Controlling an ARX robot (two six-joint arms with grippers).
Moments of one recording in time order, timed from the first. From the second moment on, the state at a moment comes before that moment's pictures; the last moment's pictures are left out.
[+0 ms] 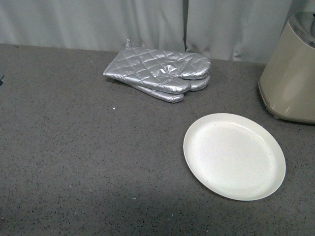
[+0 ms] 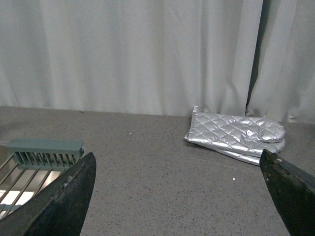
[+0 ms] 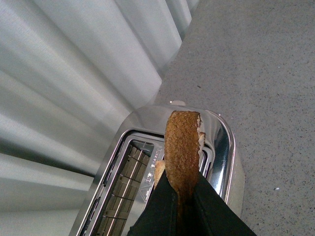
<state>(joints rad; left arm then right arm) 0.00 0.00 0.02 0.00 0.00 -0.01 0.03 1.74 1.25 -0.26 0.86 1.15</state>
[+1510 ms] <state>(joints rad) 0.00 0.00 0.02 0.00 0.00 -0.01 0.00 0.00 0.01 0.00 0.00 0.01</state>
